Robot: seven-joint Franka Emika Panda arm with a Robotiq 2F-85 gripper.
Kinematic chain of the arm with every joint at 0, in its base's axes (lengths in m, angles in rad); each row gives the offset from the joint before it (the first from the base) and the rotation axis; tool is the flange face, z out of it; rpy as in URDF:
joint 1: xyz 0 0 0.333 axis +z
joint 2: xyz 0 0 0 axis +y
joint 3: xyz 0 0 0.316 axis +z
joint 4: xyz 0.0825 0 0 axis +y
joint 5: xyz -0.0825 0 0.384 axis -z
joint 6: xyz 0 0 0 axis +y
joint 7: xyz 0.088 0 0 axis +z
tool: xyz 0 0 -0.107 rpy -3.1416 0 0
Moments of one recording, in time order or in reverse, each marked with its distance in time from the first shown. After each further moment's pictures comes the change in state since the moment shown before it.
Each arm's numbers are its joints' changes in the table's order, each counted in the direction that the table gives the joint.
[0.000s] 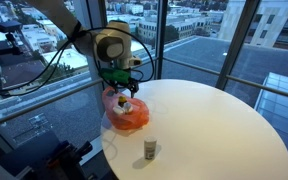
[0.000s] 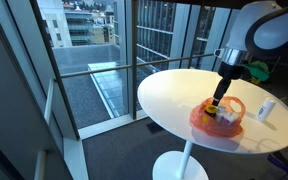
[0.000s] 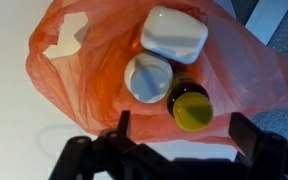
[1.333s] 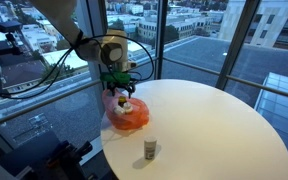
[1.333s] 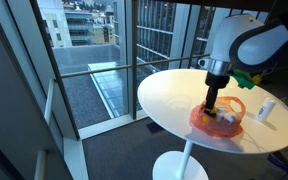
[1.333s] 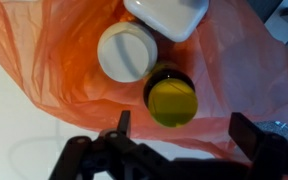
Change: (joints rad) arm 0.022 0.130 0.053 -0.088 0.081 0.001 0.064
